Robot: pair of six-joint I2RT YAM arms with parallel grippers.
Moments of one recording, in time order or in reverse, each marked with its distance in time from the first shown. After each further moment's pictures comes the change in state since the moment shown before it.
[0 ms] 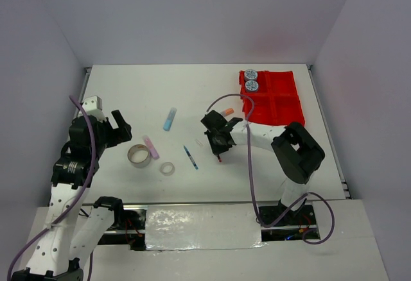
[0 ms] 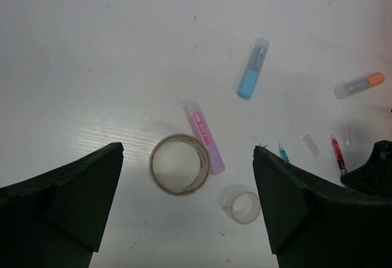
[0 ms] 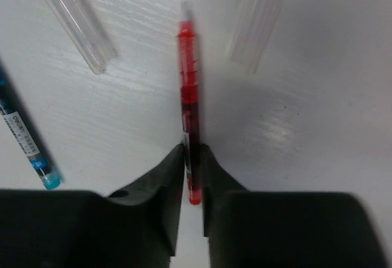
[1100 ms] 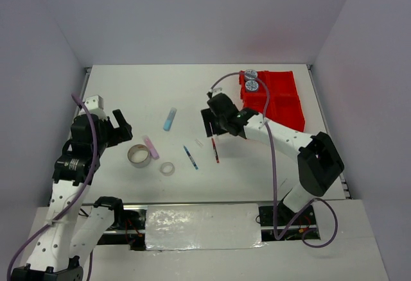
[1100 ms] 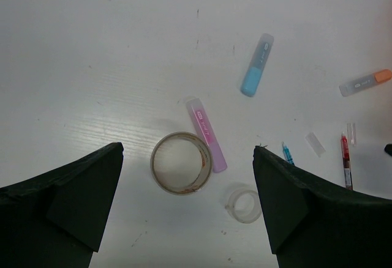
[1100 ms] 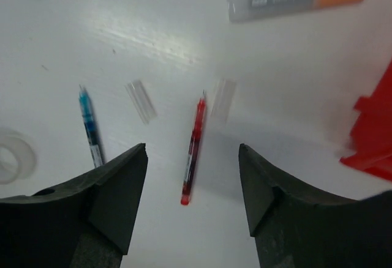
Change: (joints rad) left arm 0.000 0.022 0.000 0.000 -0.002 -0.001; right arm -0.052 -0.182 0.147 0.012 0.093 -0.069
